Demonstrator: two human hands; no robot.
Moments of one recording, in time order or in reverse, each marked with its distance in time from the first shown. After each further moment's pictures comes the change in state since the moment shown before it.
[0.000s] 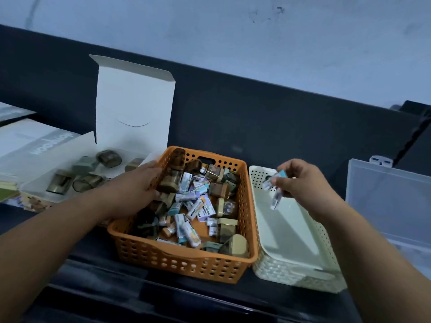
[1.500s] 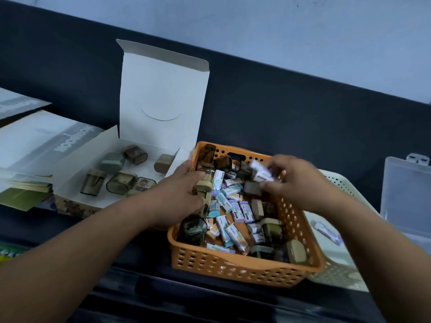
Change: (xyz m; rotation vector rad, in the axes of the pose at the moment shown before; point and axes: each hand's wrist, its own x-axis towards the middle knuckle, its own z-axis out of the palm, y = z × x) left_hand 0.012 -0.035 0.006 -0.271 -0.159 0.048; right_hand -0.010 -0.060 0.081 -0.612 -0.186 -0.305
